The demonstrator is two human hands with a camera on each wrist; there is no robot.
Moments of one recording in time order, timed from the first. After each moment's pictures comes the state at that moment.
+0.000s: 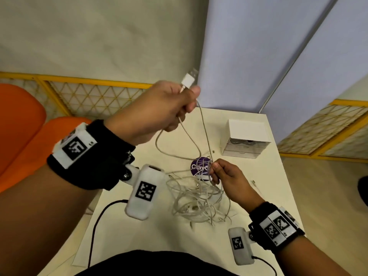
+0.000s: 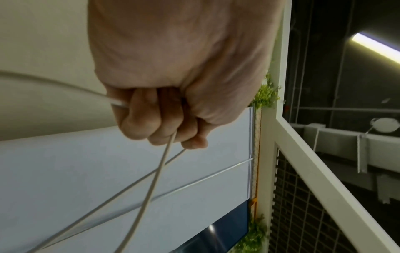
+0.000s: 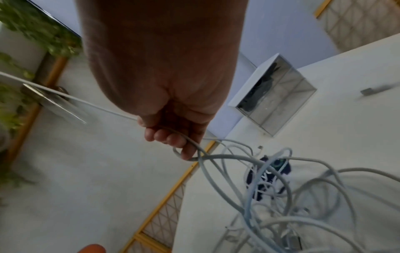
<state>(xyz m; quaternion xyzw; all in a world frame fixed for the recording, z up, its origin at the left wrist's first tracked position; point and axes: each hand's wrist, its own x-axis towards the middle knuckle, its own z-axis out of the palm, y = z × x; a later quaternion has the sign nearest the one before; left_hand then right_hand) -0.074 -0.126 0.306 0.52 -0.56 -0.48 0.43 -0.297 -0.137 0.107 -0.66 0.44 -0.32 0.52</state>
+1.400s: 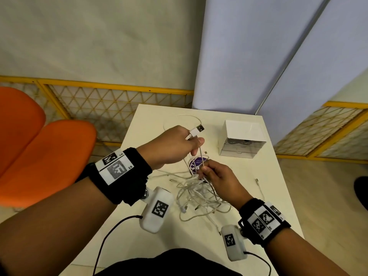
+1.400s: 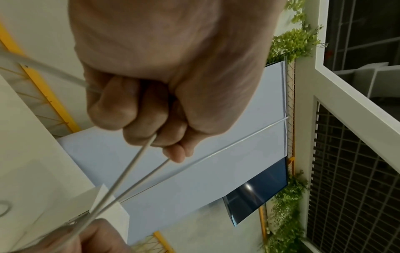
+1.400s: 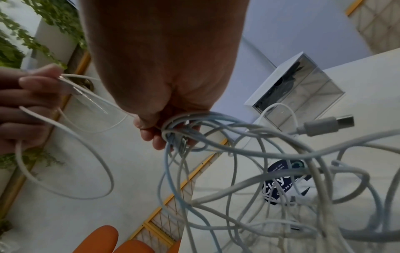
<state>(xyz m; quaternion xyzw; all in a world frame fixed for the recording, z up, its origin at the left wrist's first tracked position) -0.097 -0.113 0.236 0.62 -0.62 -0.42 0.23 -0.287 -0.126 0.102 -0.72 0.43 -0.29 0.46</state>
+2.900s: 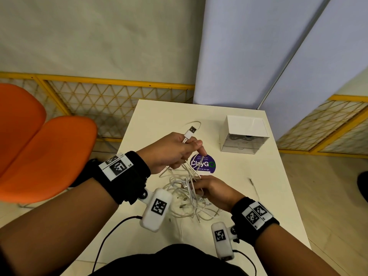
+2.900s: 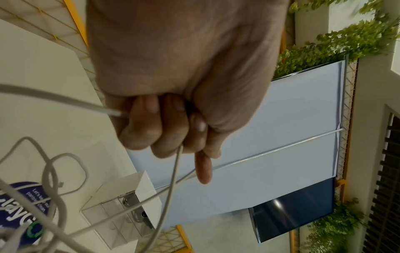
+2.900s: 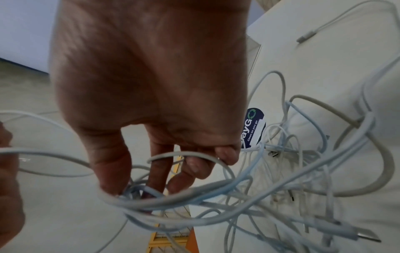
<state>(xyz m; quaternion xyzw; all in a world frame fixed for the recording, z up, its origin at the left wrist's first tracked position) -0.088 -0.116 0.203 0.53 -0.52 -0.60 0.28 -0.265 -0.117 0.073 -0.50 0.44 -0.15 0.73</state>
